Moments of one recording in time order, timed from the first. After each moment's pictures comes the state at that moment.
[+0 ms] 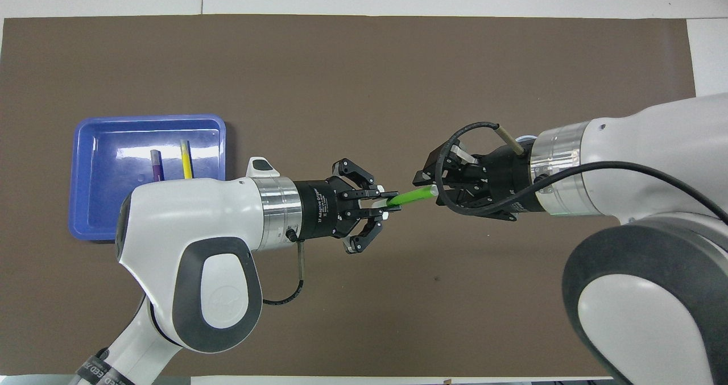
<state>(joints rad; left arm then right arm) -0.71 -0.07 0.03 -2.10 -1.12 2.42 -1.61 0.37 -0.13 -0.04 -1.89 0.61 1.93 0.70</state>
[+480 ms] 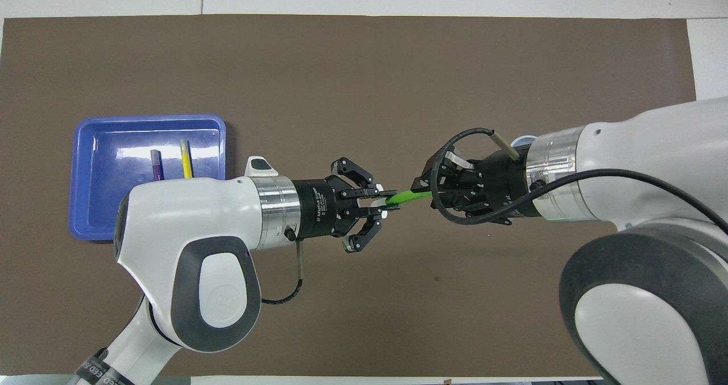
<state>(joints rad) -0.71 -0.07 0.03 -2.10 -1.12 2.42 -1.61 0.37 -0.13 -0.03 -1.90 0.61 1.93 0.70</state>
